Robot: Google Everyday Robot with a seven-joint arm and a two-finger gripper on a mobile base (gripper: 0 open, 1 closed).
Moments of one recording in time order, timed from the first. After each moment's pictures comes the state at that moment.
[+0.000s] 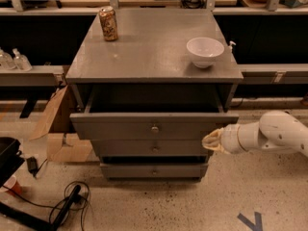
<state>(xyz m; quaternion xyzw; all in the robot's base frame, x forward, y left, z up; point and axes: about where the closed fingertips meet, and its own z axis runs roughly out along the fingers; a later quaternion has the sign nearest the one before) 0.584 -0.212 0.596 -0.66 0.65 0.06 0.37</state>
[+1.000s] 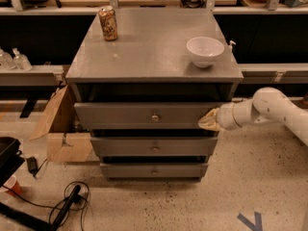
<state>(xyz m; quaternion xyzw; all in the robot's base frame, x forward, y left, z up) 0.673 -0.215 0.608 -0.65 0.64 0.08 0.39</state>
